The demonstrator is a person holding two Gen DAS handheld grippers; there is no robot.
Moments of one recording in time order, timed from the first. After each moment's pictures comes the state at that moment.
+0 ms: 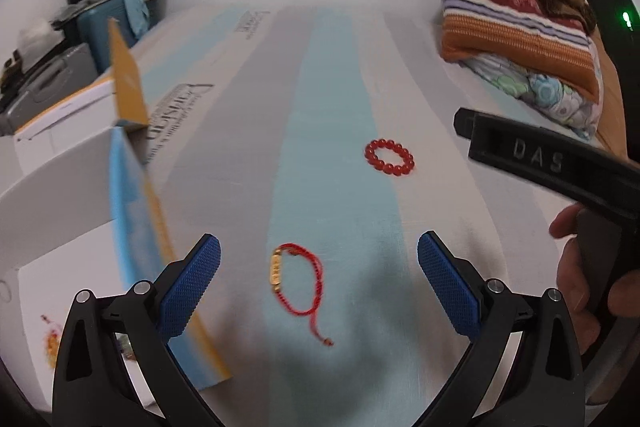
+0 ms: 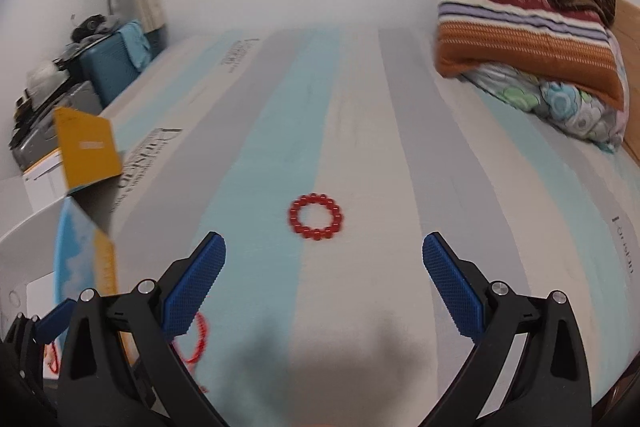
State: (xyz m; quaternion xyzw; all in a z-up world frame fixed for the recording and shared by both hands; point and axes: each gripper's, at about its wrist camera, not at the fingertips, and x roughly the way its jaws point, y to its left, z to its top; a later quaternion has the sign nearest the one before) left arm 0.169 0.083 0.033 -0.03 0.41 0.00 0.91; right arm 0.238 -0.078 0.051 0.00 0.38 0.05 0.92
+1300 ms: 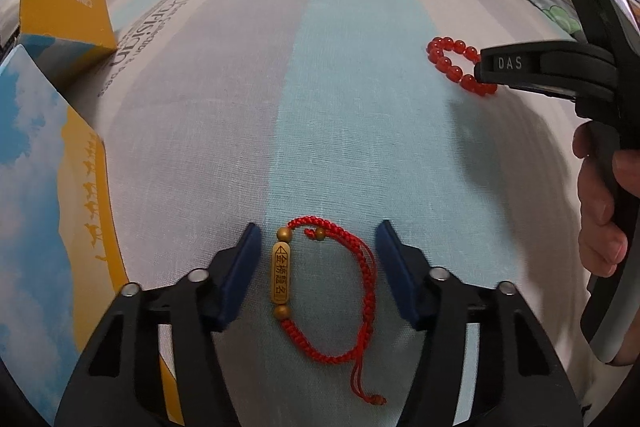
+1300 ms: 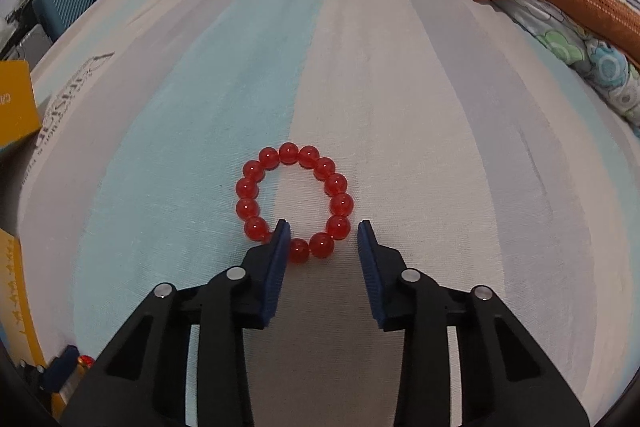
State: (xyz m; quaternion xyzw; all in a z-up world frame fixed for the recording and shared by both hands) left arm 0.229 0.097 -0.071 -0.01 0.53 0.04 0.85; right arm 0.349 -0.052 -0.074 -0.03 0.50 0.04 0.86
